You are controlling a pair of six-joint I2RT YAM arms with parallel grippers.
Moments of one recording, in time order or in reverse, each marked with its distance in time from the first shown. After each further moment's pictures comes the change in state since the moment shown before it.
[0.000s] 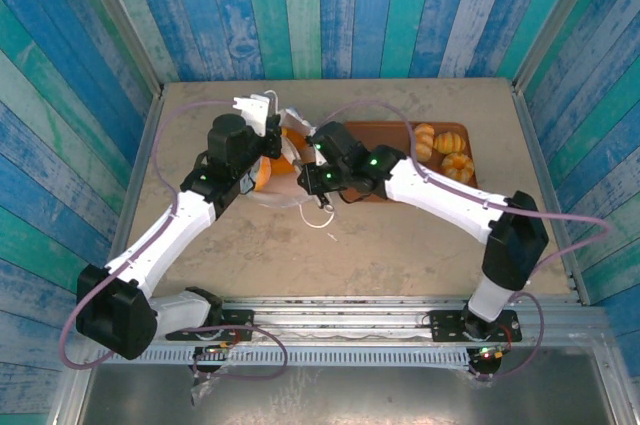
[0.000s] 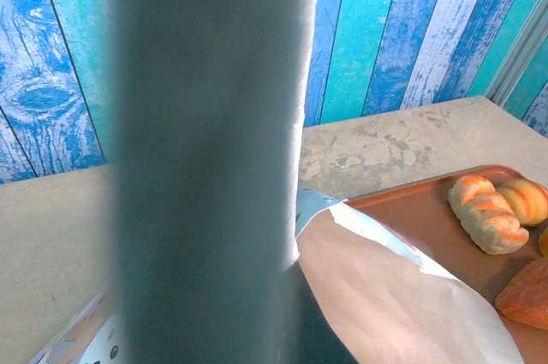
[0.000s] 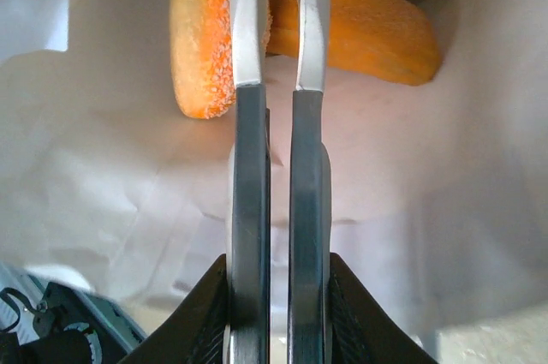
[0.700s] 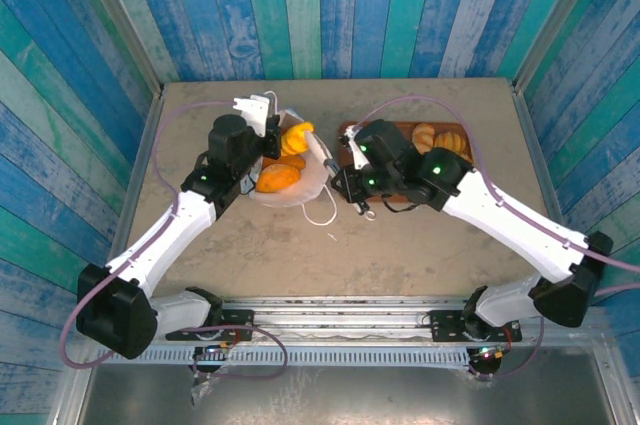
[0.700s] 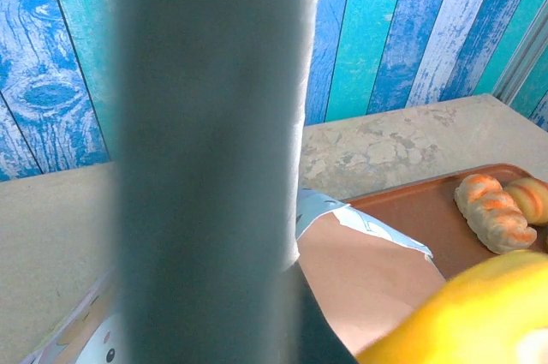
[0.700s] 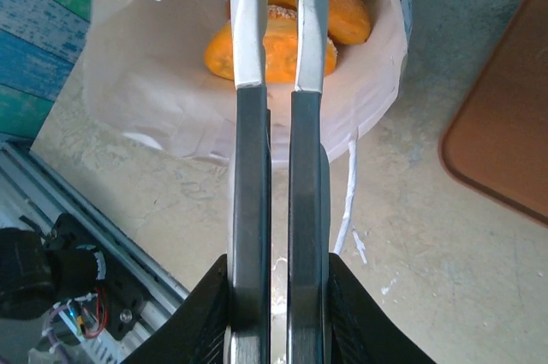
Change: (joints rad) left arm 0.000 0.004 -0.004 0.004 -0.010 0.000; right arm 0.000 -0.309 -0.017 -0.274 0.040 -0.094
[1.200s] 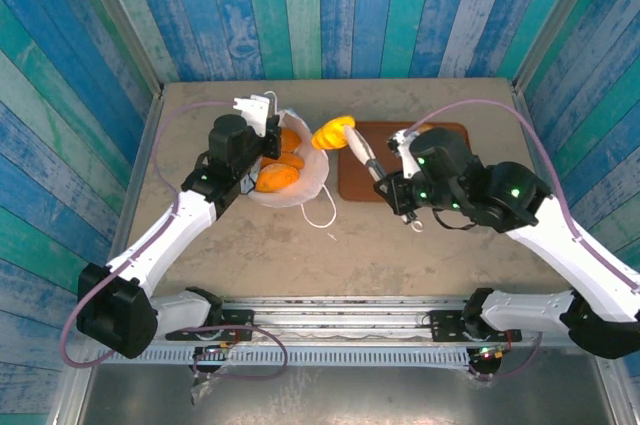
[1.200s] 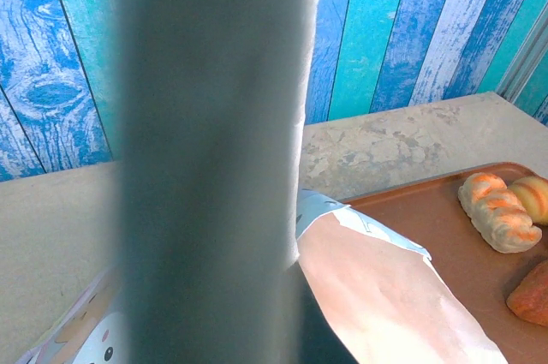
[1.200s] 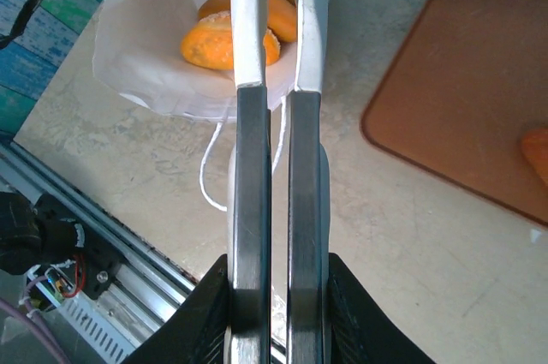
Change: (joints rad) left arm 0.000 0.002 0.000 -0.002 -0.005 0.004; right arm 0.000 -0.238 0.051 -0.256 0.118 -0.037
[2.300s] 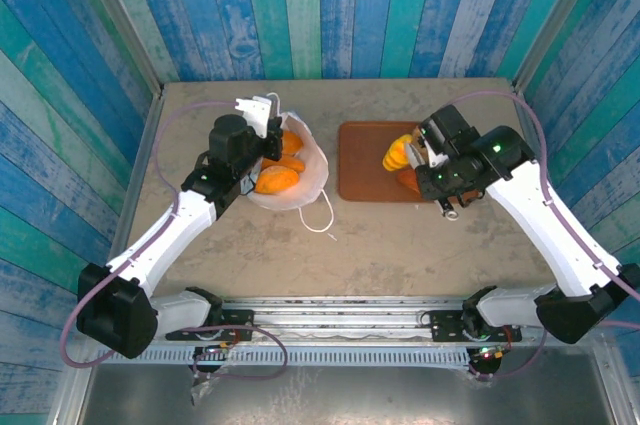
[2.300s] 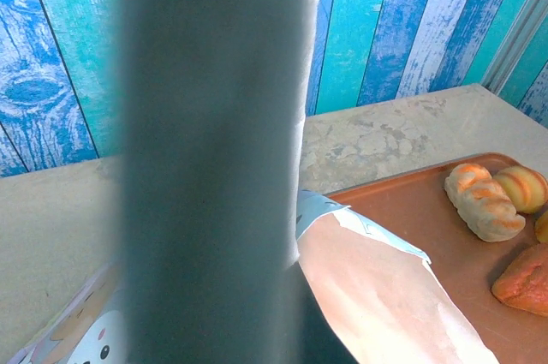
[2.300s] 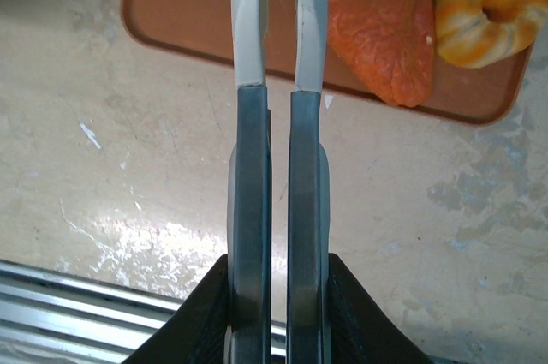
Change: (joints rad) left arm 0.000 0.000 0.000 -0.011 0.036 0.003; right arm -0.333 0.172 0.032 -0.334 0.045 -0.131
